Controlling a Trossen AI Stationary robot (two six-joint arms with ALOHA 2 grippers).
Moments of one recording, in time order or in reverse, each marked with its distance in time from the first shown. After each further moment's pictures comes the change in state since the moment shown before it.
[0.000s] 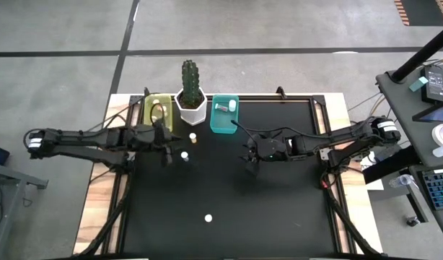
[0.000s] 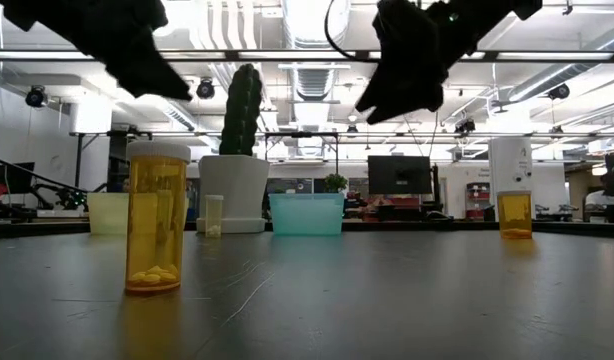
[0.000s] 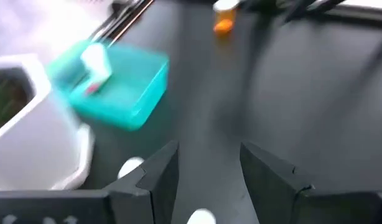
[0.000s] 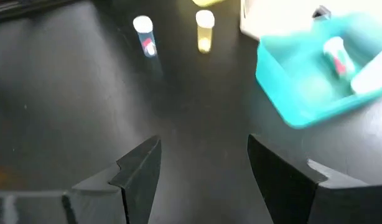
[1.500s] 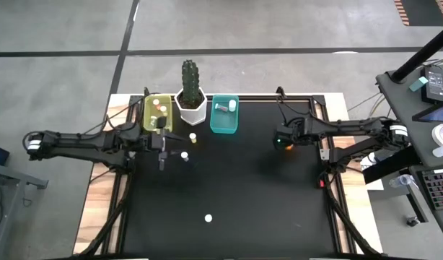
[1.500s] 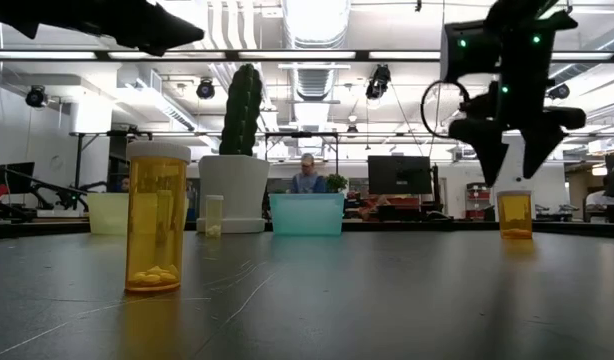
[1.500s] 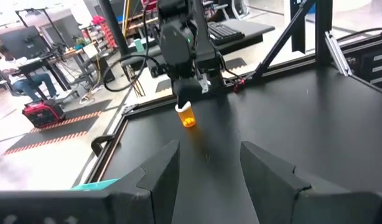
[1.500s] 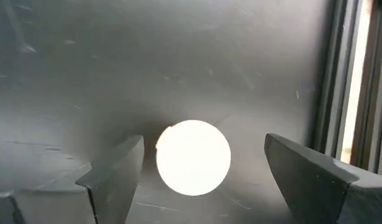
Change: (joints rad) left arm -0.010 -0.098 -0.090 0.367 0.173 0.427; right arm -0.293 -0.124 -0.101 -0.839 0.095 0.723
